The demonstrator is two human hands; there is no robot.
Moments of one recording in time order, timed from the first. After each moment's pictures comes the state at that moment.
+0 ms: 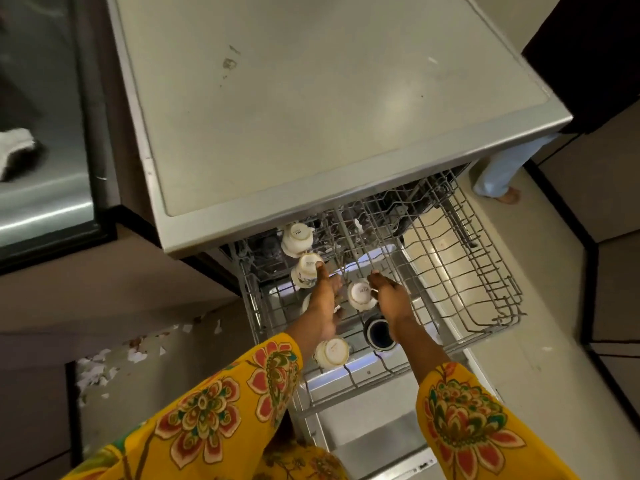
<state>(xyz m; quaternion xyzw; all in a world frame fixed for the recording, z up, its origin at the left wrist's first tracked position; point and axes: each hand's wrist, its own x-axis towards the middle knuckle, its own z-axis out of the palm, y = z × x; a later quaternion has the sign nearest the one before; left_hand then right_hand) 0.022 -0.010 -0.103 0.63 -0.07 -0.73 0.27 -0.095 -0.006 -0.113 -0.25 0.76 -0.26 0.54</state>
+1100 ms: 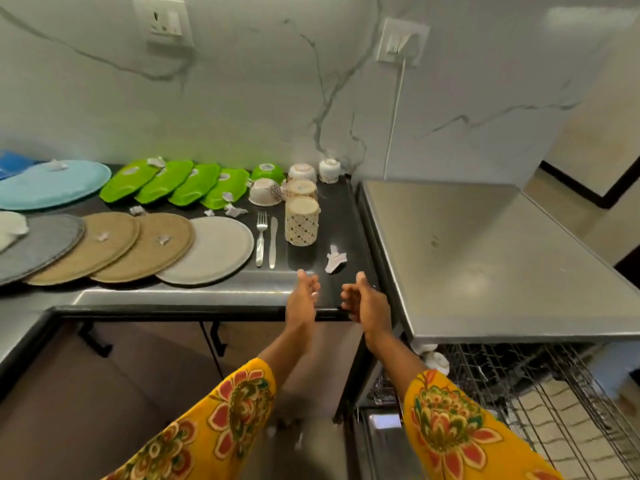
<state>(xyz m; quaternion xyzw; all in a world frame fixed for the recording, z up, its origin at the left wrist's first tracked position) 0.380 0.053 0.094 0.59 -0.20 -0.48 0.61 0.274 0.014 0.094 -0.50 0.54 -0.37 0.57</state>
